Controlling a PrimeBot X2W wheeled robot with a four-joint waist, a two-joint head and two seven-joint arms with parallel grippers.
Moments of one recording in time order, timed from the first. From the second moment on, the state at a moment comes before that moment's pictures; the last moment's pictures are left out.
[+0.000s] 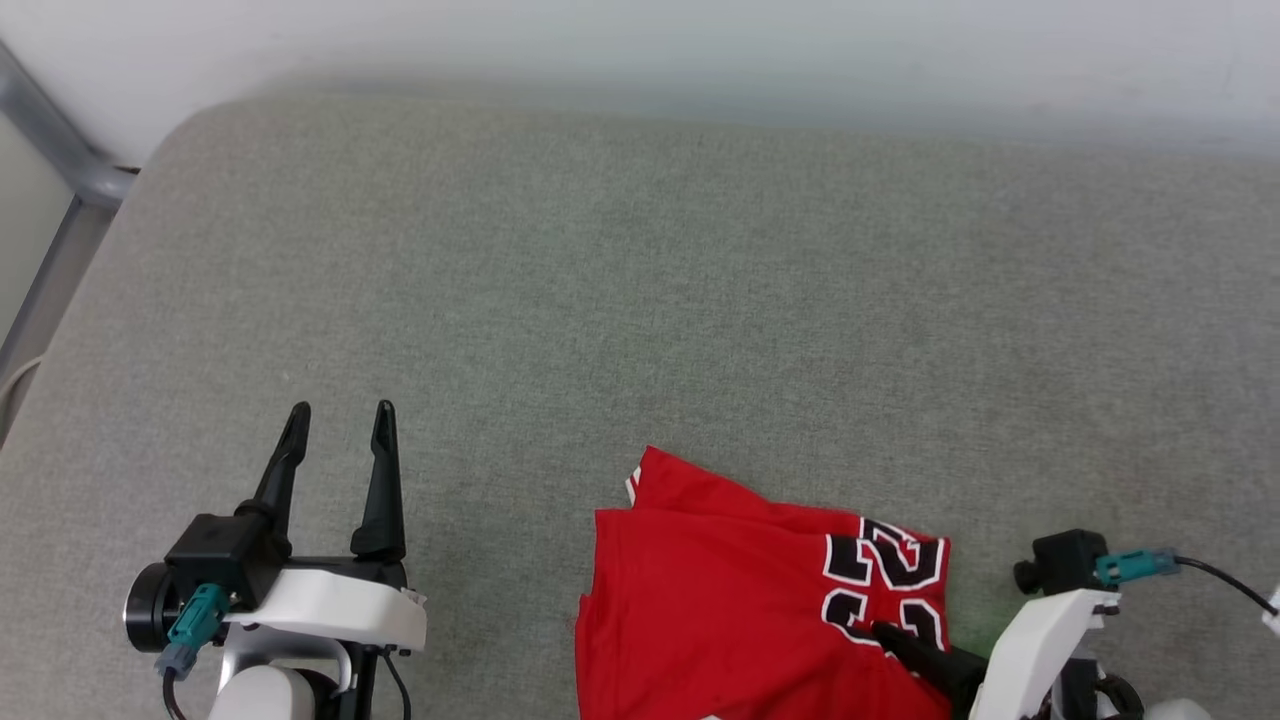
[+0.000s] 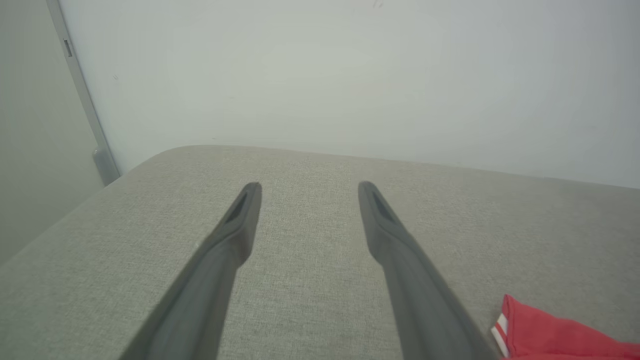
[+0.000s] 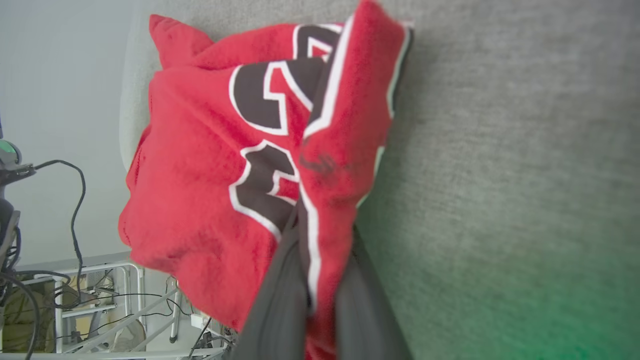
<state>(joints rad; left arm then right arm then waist) -0.11 0.08 0.03 0.11 -0.18 -0.10 -0.26 -0.06 -0.25 0.23 0.23 0.91 0.13 0.56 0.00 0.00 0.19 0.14</state>
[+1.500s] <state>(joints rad) -0.34 0.23 -0.12 -0.20 -0.08 -0.13 -0.16 -0.60 -0.51 -0.11 0.41 0.46 0.13 0.34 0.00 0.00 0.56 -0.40</state>
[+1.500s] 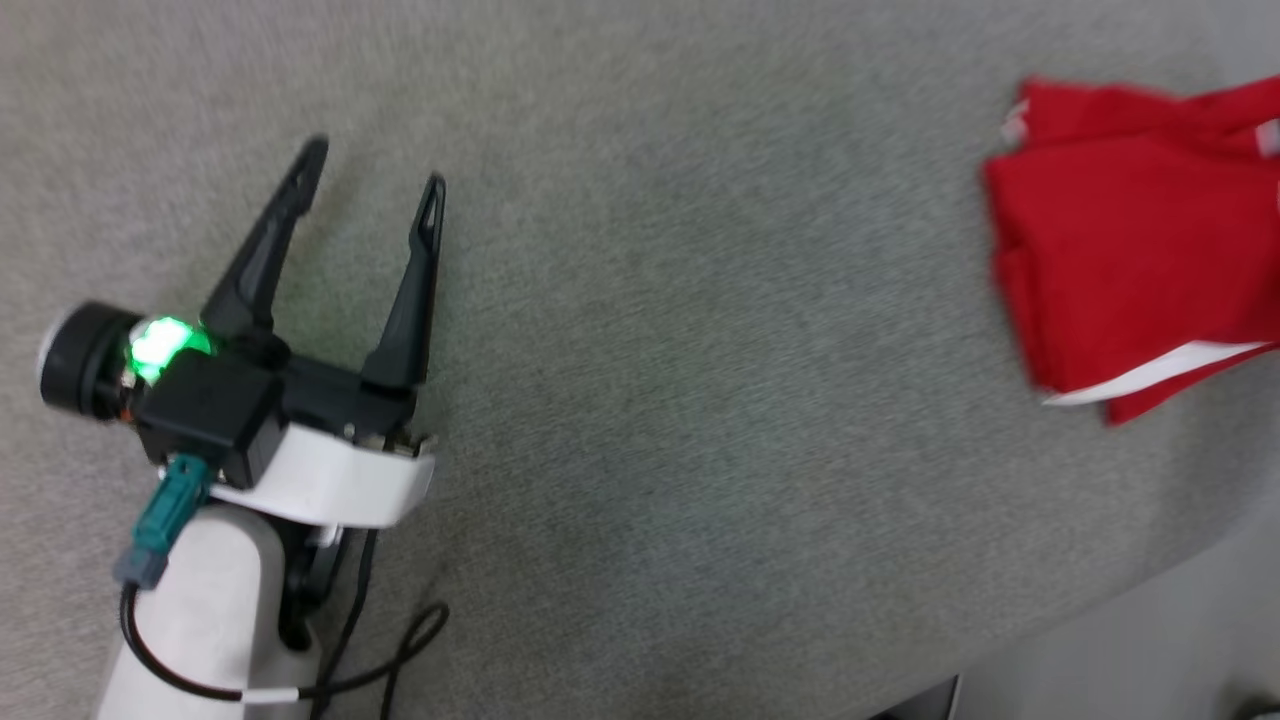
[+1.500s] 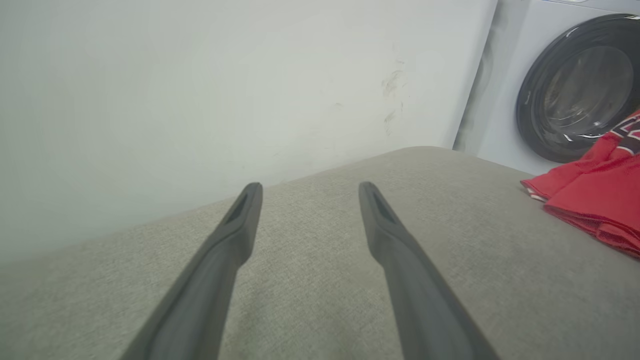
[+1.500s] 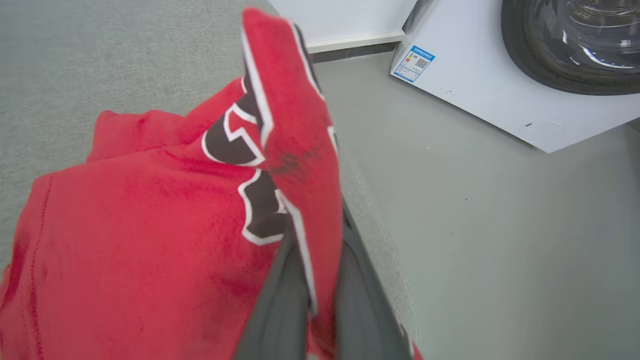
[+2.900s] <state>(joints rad) -0.22 0.16 -0.13 0.00 -0.16 0.00 -0.26 -0.51 -0.36 -0.30 0.55 0.17 0.13 -0.25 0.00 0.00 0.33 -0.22</state>
